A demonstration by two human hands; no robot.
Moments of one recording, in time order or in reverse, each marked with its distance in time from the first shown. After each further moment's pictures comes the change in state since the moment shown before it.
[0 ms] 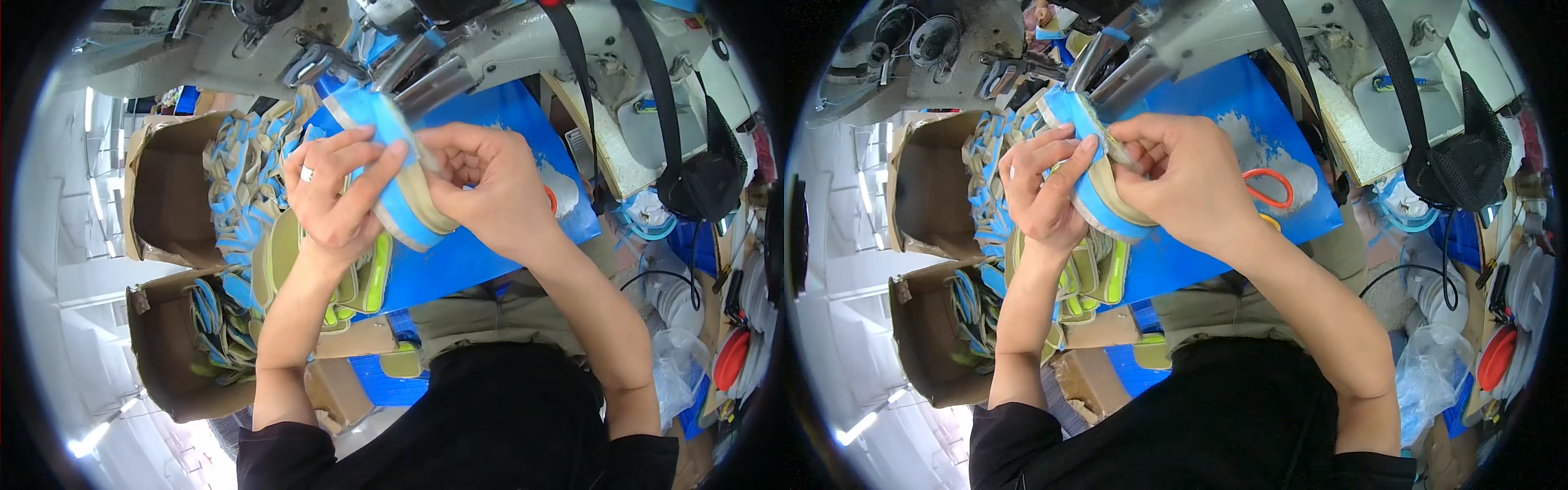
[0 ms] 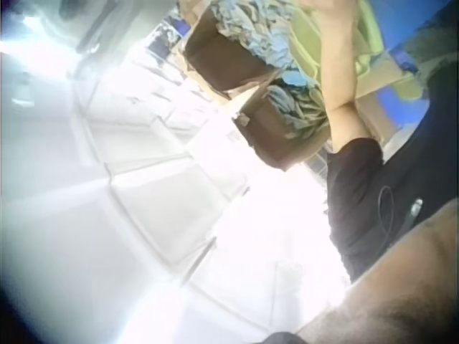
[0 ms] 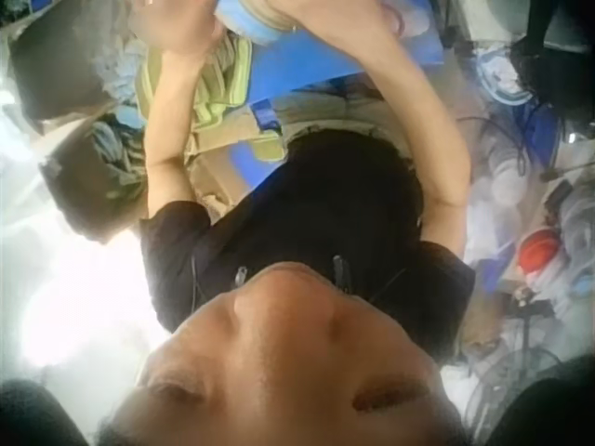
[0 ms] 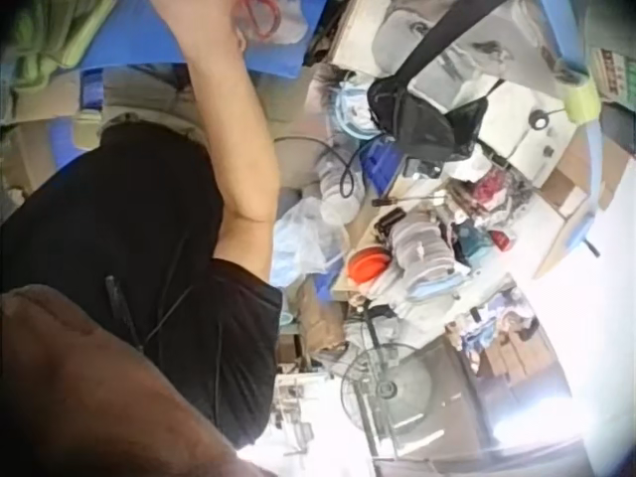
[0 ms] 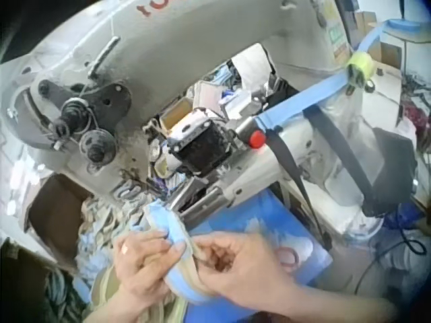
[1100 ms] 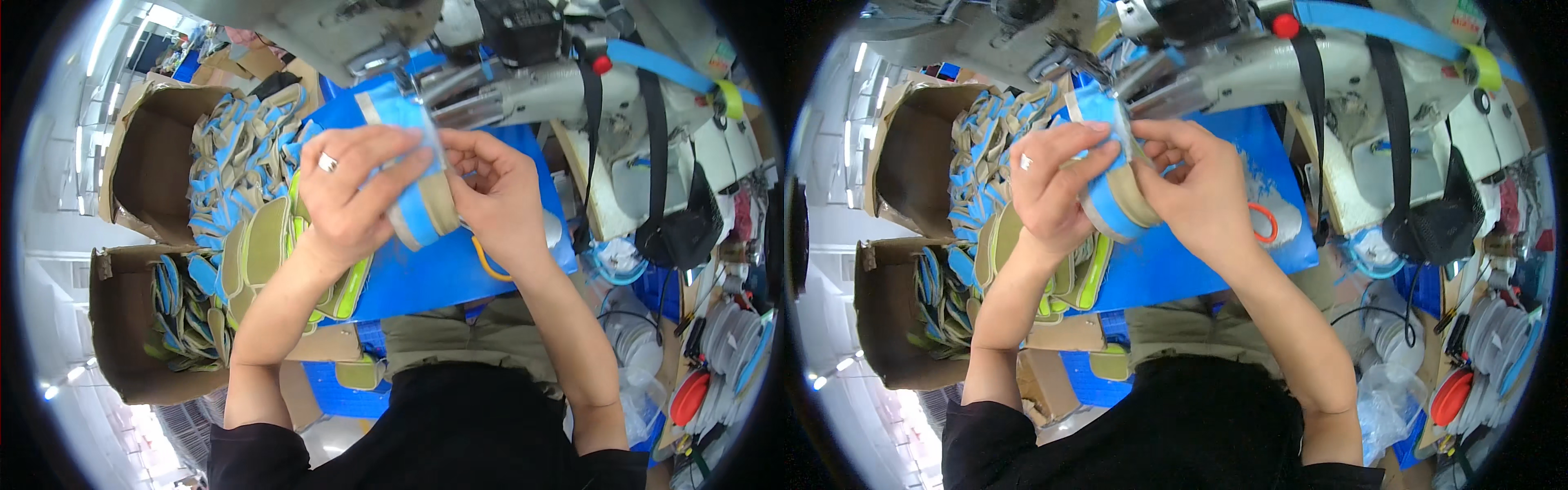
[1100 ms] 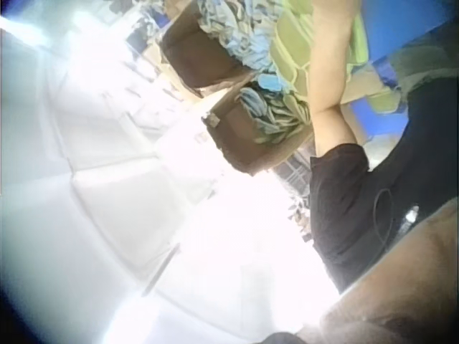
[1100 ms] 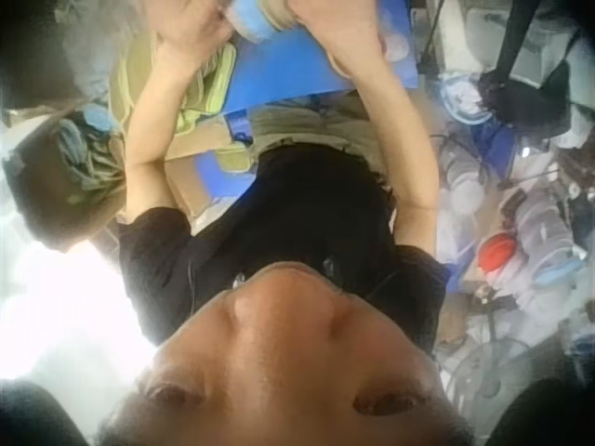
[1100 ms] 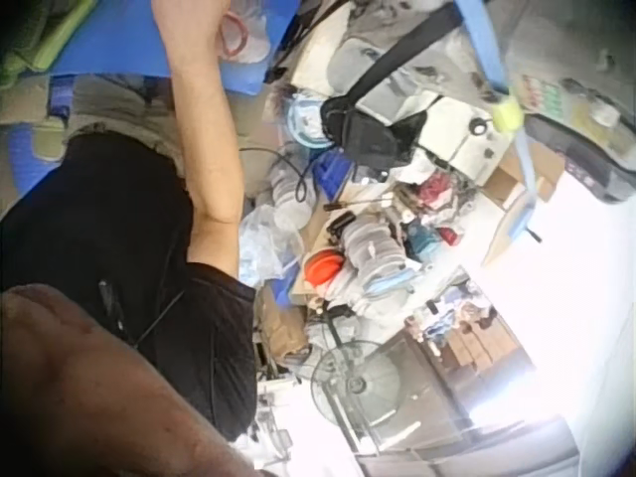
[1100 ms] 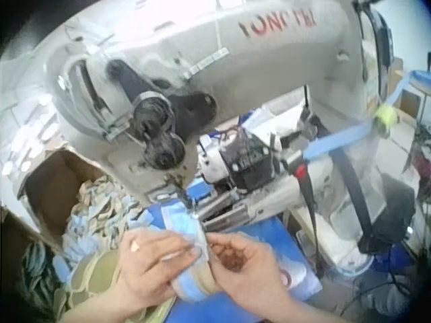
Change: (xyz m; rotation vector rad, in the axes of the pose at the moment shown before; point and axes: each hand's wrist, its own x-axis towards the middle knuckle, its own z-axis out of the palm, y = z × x) left_hand 0.009 -0.004 -0.003 -0.052 0.089 -0.019; right_hand 0.016 0.001 0.008 -0.077 0.061 0.006
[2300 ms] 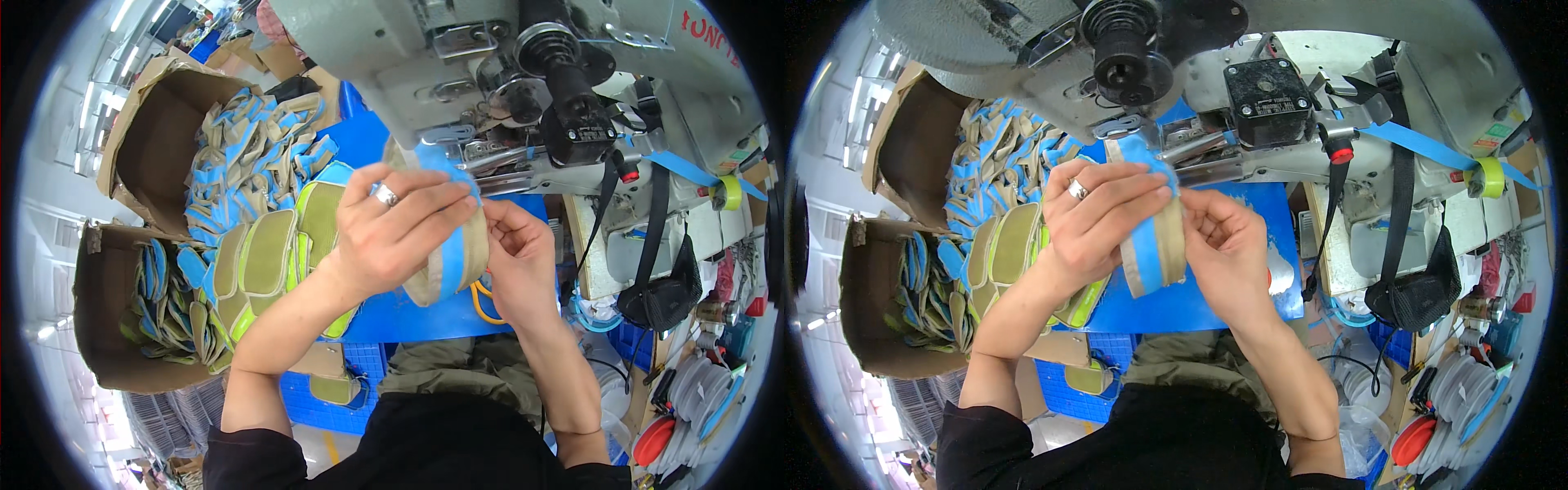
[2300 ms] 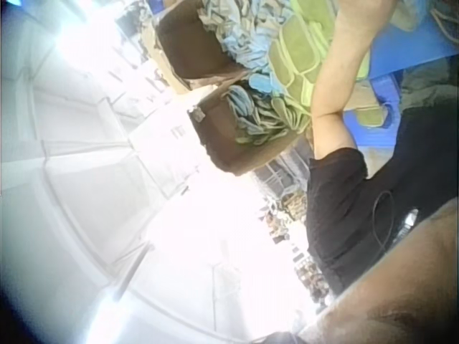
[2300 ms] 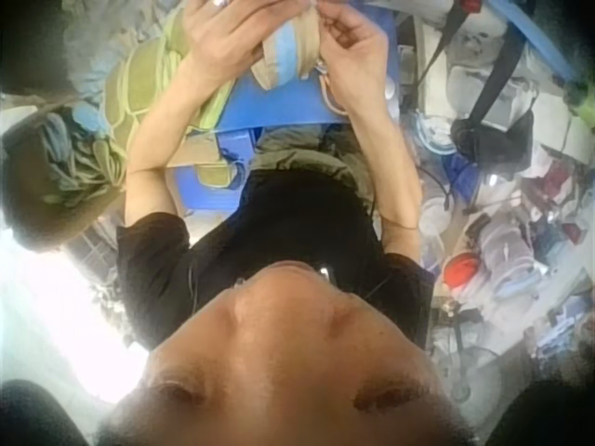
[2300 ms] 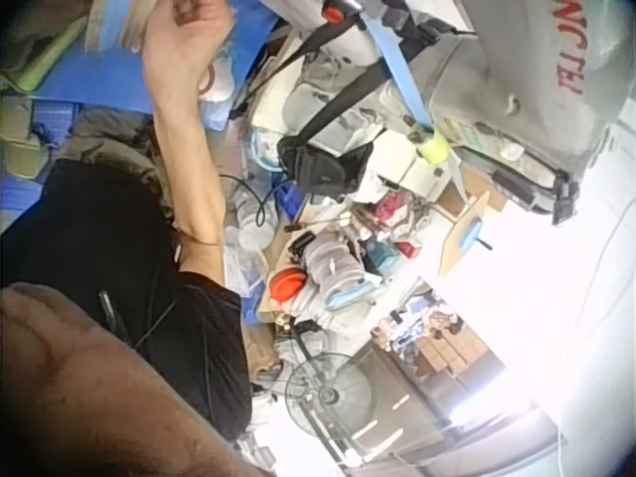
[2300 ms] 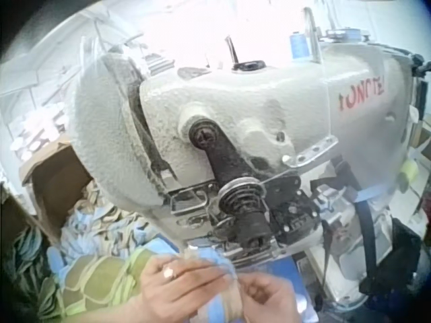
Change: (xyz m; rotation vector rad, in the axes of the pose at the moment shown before) left_hand 0.016 -0.006 -0.003 0.033 -0.067 -0.043; right_hand 0.002 -0.012 -0.005 0.259 -0.113 0.127
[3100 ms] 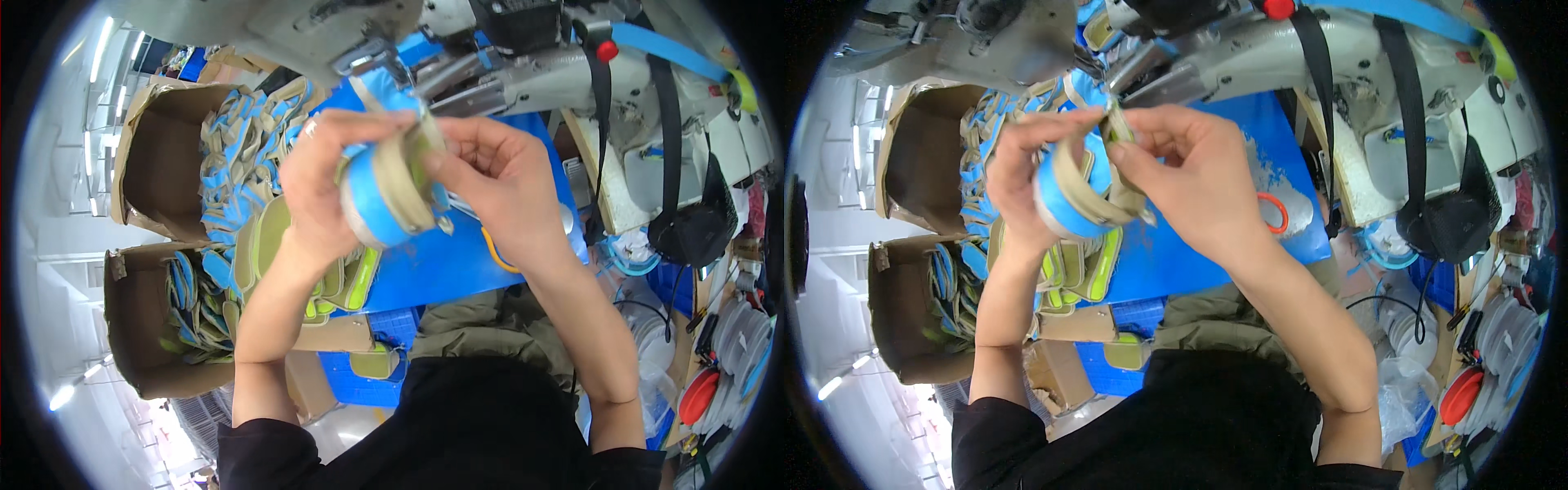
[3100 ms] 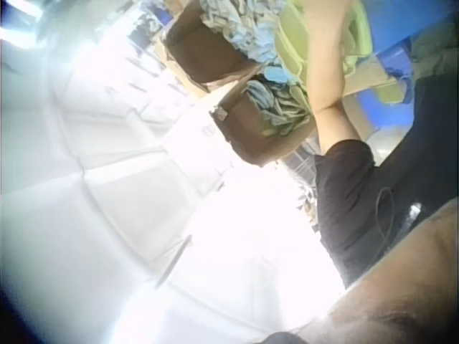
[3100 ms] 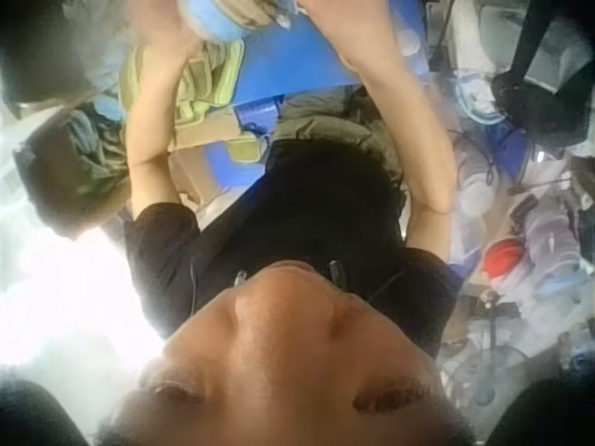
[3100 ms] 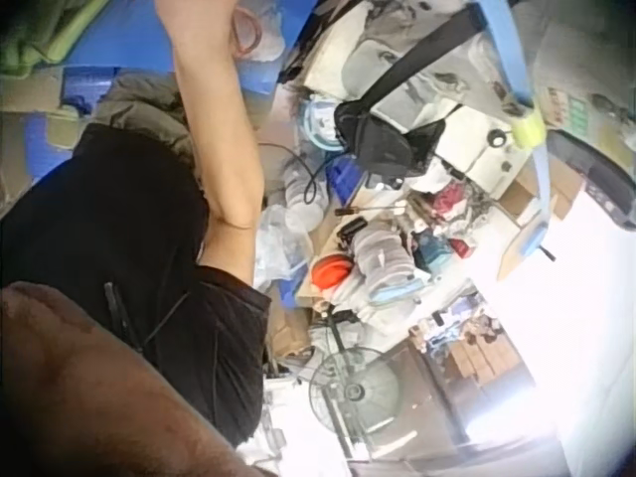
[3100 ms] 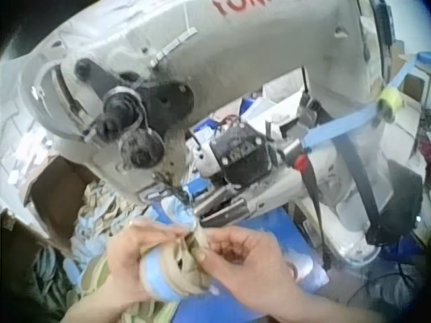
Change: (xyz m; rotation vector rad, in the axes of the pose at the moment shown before) left_hand -0.002 0.000 -0.007 -0.419 -0.043 -0.237; right_hand 0.004 -0.003 0.003 -0.074 0.010 -0.078
